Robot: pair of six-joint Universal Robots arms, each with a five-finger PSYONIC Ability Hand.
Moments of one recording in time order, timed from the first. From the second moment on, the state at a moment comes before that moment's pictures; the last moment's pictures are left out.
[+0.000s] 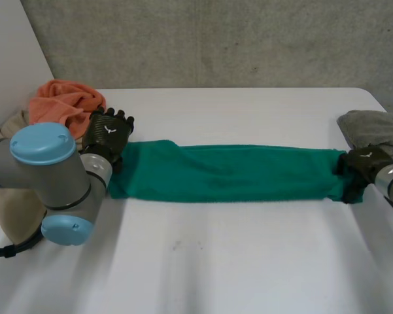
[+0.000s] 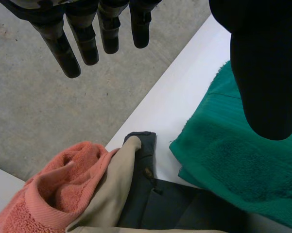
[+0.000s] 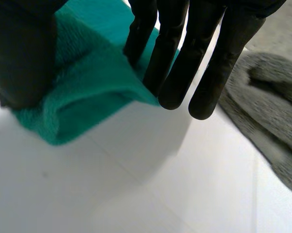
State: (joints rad) left arm 4.31 -2.15 -1.46 3.53 -1.66 3.73; right arm 1.52 -0.82 1.29 0.03 1.31 2.52; left_hand 0.19 0.20 0.21 0.20 0.05; right_hand 0.73 1.17 1.18 1.19 0.63
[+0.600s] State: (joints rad) left arm 4.31 -2.01 -1.58 3.53 -1.66 3.70; right arm 1.31 -0.99 1.41 0.01 1.18 2.29; left_hand 0.19 0.20 0.21 0.20 0.05; right_hand 0.48 0.54 0.54 0.54 0.37
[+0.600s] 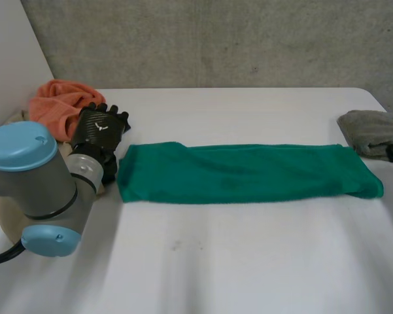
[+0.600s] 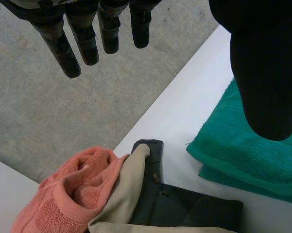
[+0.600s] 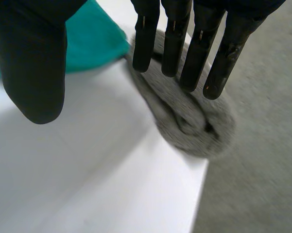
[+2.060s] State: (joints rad) left arm 4.31 -1.89 -1.70 3.53 -1.66 3.66; right arm 1.89 -1.03 1.42 -0.49 1.01 2.09; left_hand 0.19 0.20 0.21 0.20 0.05; right_hand 0.99 1.18 1.19 1.19 0.99
